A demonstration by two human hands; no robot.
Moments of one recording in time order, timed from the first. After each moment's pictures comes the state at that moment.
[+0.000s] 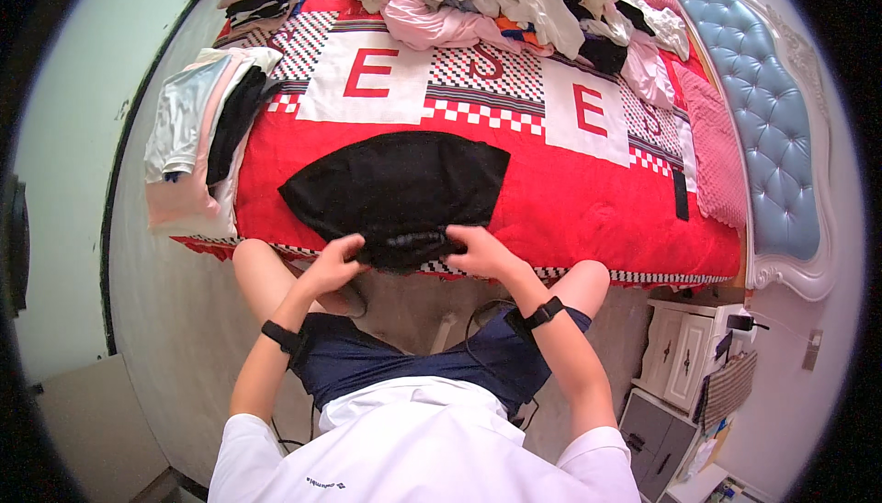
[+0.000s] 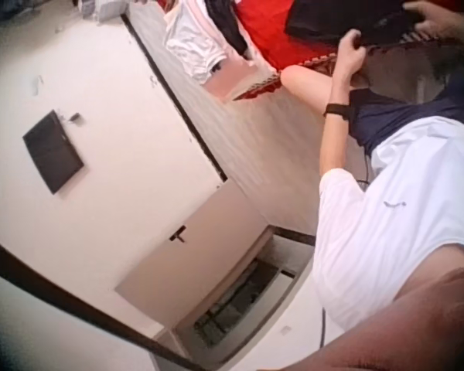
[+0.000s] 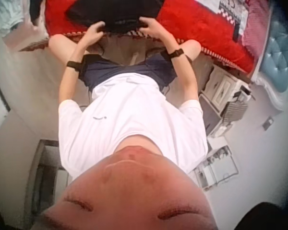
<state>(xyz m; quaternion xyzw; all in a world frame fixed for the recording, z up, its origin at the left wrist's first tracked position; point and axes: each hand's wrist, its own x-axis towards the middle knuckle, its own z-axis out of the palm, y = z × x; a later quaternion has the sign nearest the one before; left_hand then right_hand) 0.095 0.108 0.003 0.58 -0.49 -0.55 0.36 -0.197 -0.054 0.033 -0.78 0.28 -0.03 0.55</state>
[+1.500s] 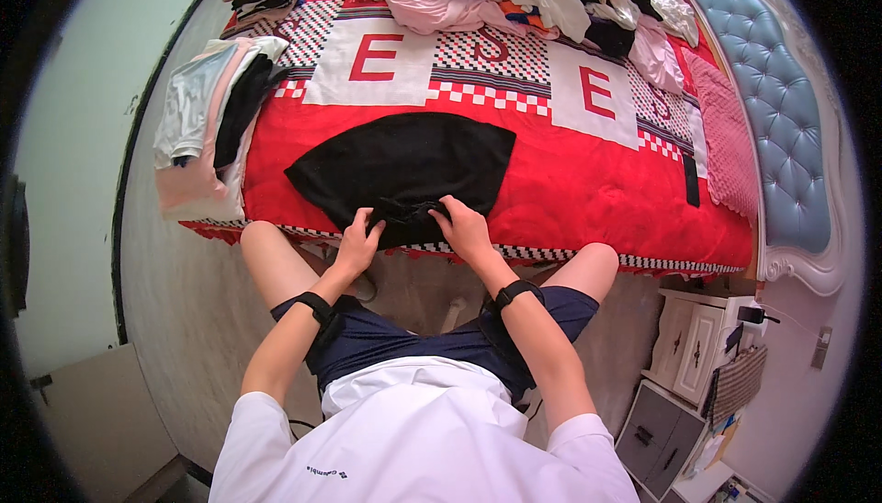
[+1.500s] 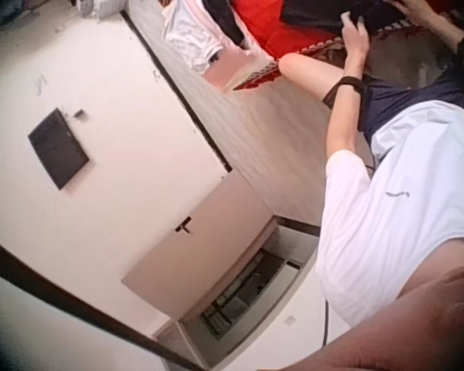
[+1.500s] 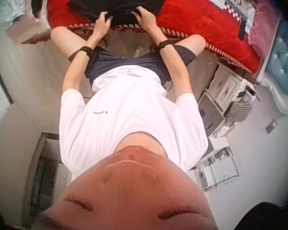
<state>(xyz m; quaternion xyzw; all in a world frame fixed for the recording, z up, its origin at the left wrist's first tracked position) 0.050 0.105 -0.030 0.74 -0.48 -0.27 0.40 -0.161 -0.021 -0.024 -0.83 0.38 -0.26 0.31</state>
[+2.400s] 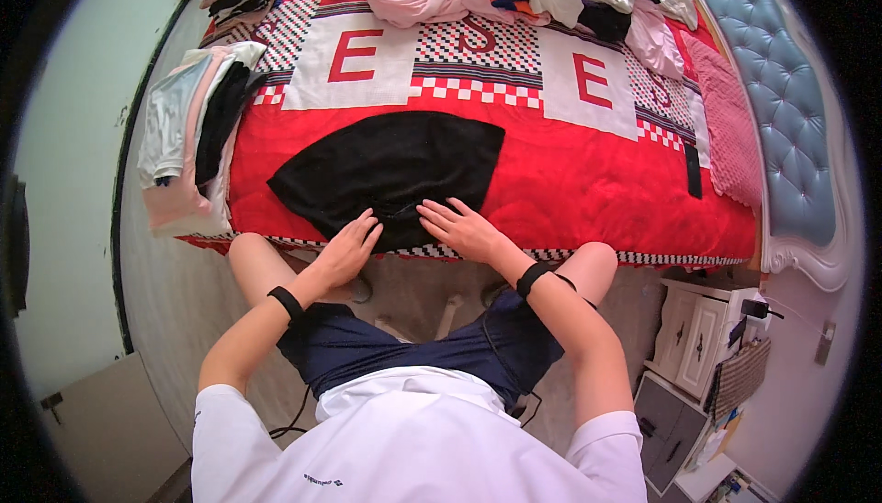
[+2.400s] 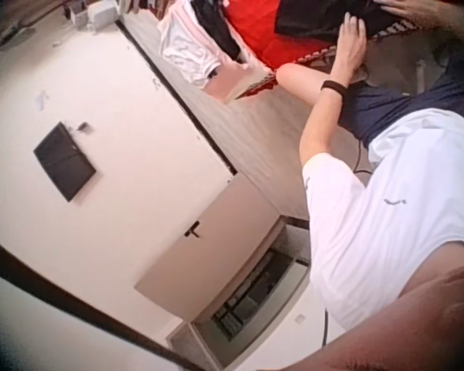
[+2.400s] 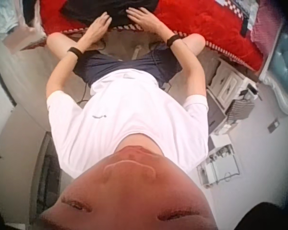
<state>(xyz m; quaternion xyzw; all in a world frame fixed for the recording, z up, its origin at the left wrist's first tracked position) 0.072 0.098 -0.016 0.54 -0.84 -0.07 0.04 -0.200 -0.061 -0.014 -1.00 0.04 0.00 0.03</state>
